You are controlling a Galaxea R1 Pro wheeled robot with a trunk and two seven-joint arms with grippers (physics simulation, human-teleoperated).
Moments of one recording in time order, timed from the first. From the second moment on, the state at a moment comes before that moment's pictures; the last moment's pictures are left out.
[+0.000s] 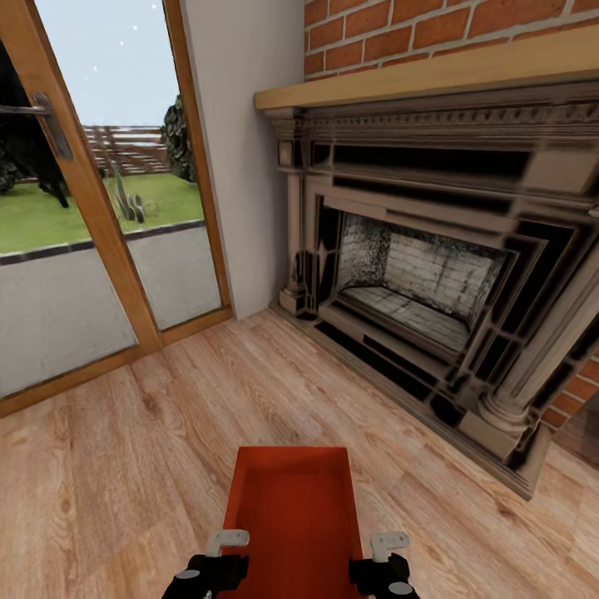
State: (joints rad) left arm -0.33 -0.10 -0.06 -0.54 0.03 0.20 0.06; right arm -0.41 0.05 0.53 -0.36 -0.41 -0.01 -0.24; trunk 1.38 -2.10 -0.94
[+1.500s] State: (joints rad) left arm -0.33 -0.09 -0.06 -0.65 0.03 0.24 0.06; right arm -0.41 0.05 0.54 -0.41 -0.41 -0.01 -0.31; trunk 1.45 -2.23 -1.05
